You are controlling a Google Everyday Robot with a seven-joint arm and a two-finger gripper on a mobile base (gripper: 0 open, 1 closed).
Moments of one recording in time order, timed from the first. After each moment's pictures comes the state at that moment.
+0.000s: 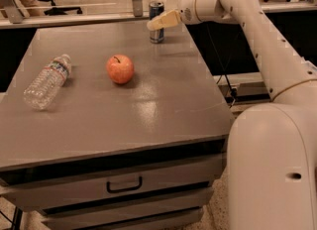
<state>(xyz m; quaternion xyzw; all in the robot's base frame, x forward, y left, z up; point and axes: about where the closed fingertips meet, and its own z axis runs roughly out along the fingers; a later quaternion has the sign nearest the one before) 0.855 -0.034 0.926 -0.40 0.72 0.22 0.53</state>
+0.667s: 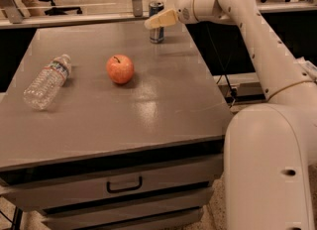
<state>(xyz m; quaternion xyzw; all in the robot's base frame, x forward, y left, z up) 0.859 -0.024 0.930 -0.40 0.70 0.23 0.54</state>
